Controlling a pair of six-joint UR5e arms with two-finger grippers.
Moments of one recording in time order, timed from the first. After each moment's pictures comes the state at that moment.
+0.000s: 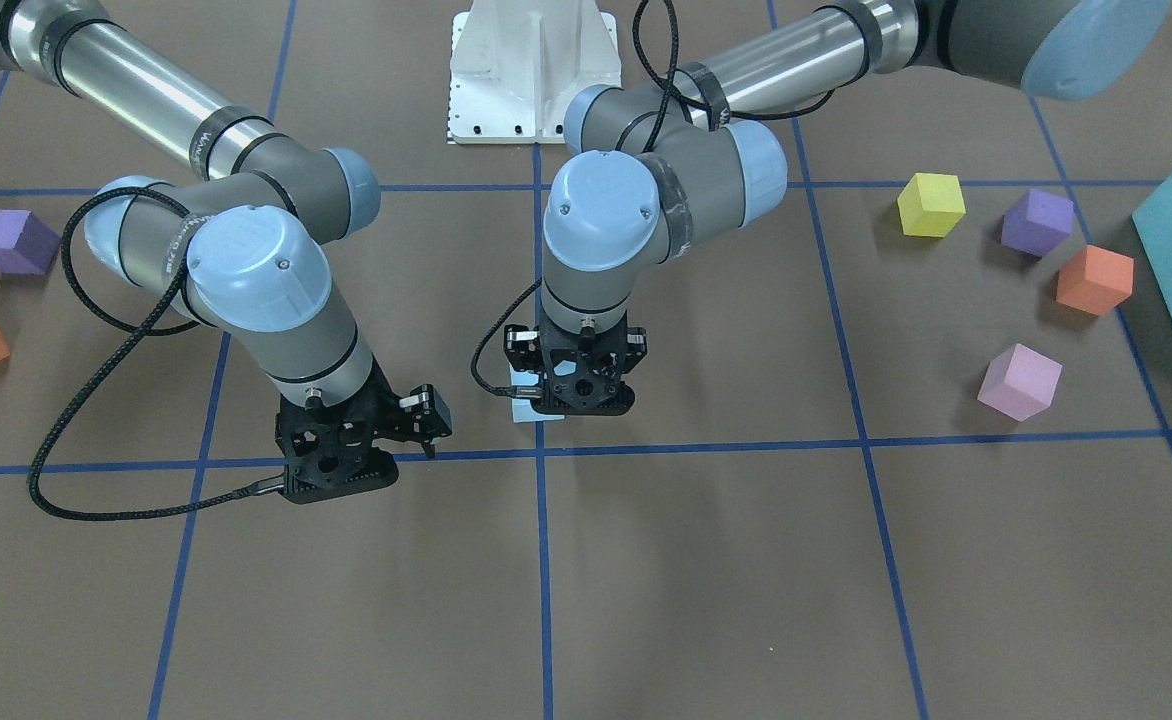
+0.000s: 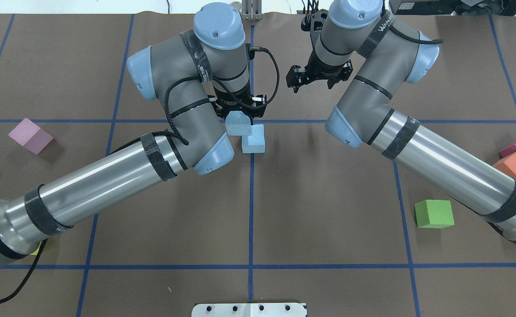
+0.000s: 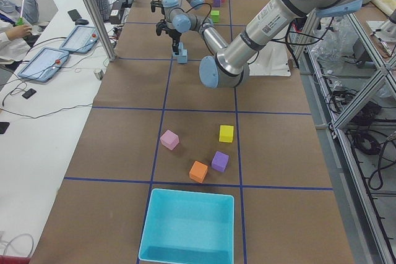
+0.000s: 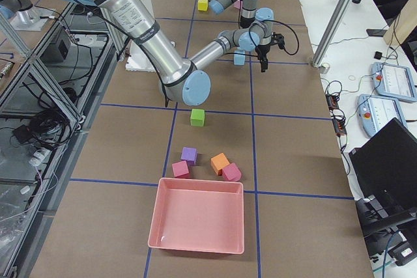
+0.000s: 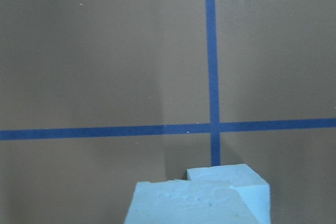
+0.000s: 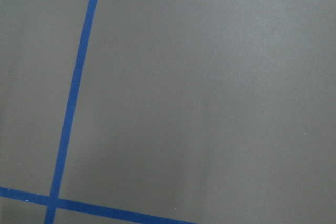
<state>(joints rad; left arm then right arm) -0.67 -2.58 -1.25 -1.62 -2.06 -1.06 0.82 -0.79 1.35 -1.39 2.02 0.84</state>
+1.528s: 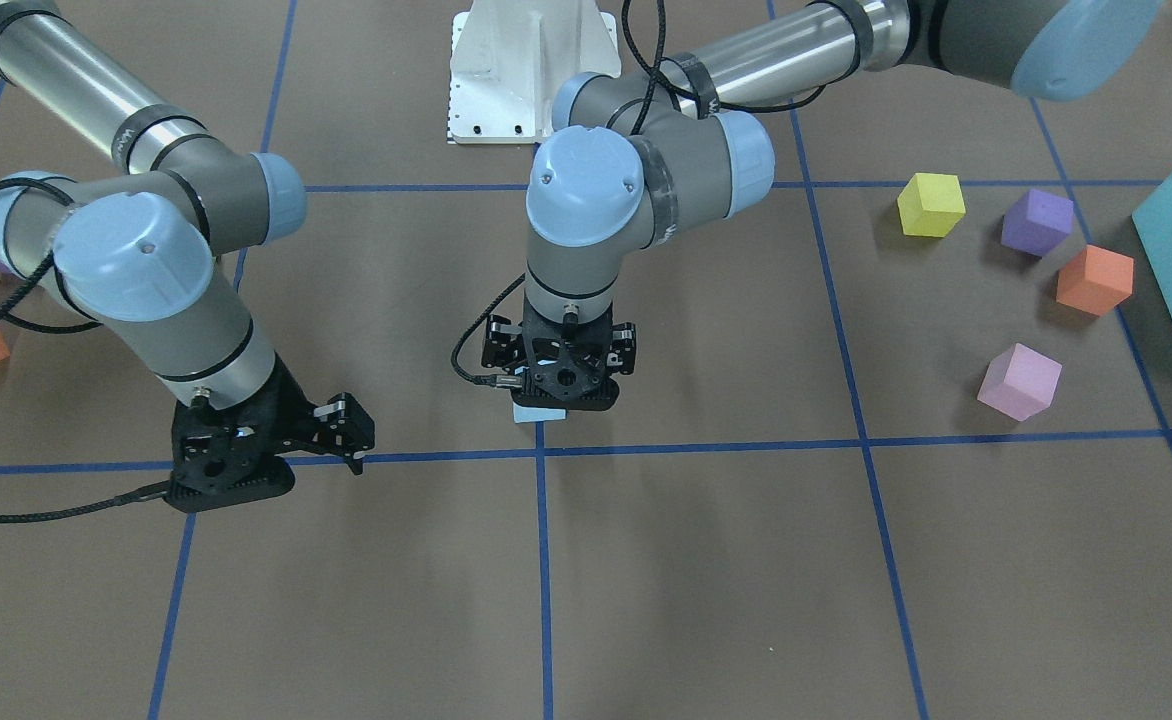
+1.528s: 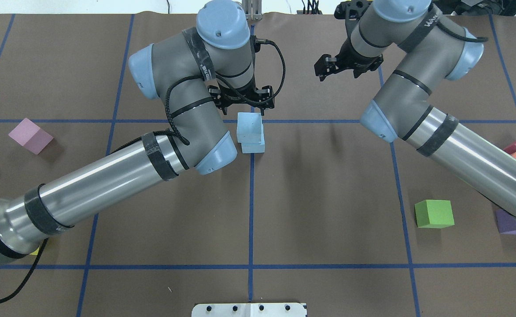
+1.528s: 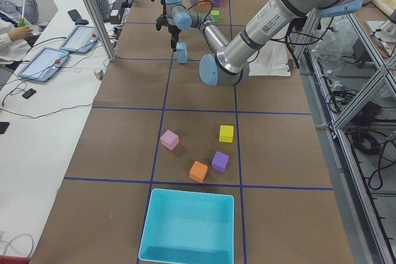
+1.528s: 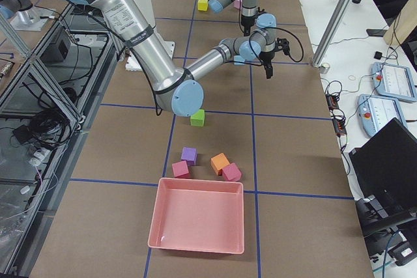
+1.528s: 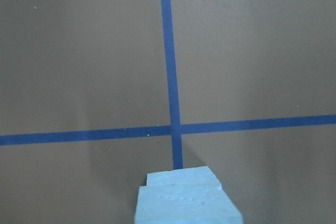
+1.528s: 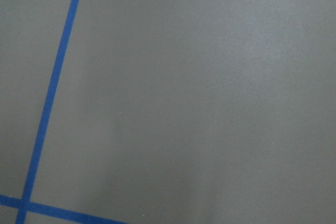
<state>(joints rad) -0.70 -2.56 -1.31 -1.64 -2.03 -1.02 0.91 -0.95 1.47 -1.32 2.04 0.83</state>
